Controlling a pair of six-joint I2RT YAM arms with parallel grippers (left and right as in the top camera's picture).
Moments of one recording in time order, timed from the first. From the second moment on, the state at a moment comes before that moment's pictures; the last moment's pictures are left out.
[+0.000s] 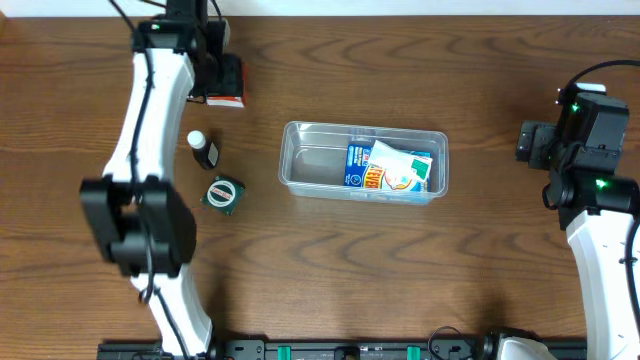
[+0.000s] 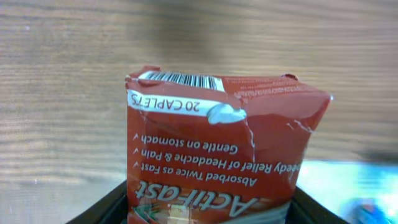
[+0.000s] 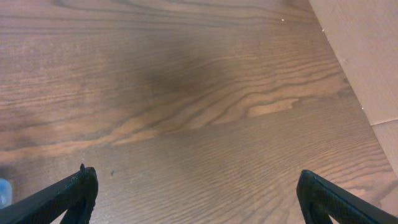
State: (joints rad) left arm -0.05 2.04 1.96 -1.11 0.11 -0.05; right arm -0.15 1.26 1.03 -0.53 0.27 -0.06
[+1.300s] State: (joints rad) left arm -0.52 1.90 1.56 -1.02 0.13 -0.36; right arm -0.15 1.26 1.03 -0.53 0.27 -0.06
